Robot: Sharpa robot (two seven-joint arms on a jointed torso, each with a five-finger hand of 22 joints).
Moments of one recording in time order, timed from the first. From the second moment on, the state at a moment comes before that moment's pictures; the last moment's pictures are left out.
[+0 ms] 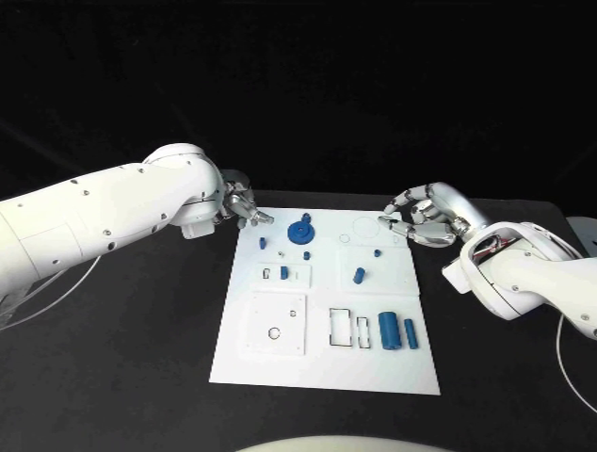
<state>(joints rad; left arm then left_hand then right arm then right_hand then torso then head) 1.38 -0.62 -0.04 1.22 -1.10 0.21 -0.53 1.07 -0.17 0.34 0.29 0.27 0.78 0.12 0.53 0.66 1.06 0.03 0.92 0.58 1.47 -0.03 1.51 1.31 0.07 1.46 0.05 1.37 1.30 1.24 -0.96 -0.14 1.63 -1.02 -0.61 0.00 1.24 -0.15 0.22 0.29 0.38 0.85 0.14 0.39 0.45 1.42 0.06 1.36 1.31 1.47 -0.01 1.54 1.31 0.01 1.47 0.09 1.57 1.31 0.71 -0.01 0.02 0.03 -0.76</state>
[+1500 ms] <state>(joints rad) 1.37 -0.54 -0.07 1.12 -1.14 0.36 -0.54 1.14 -0.12 0.34 0.28 0.27 0.80 0.10 0.56 0.65 1.06 0.03 0.94 0.58 1.47 -0.03 1.51 1.31 0.07 1.47 0.05 1.37 1.31 1.24 -0.95 -0.14 1.63 -1.02 -0.61 0.00 1.24 -0.15 0.22 0.29 0.38 0.85 0.14 0.39 0.45 1.42 0.06 1.36 1.31 1.47 -0.01 1.54 1.31 0.01 1.47 0.09 1.57 1.31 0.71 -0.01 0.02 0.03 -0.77</state>
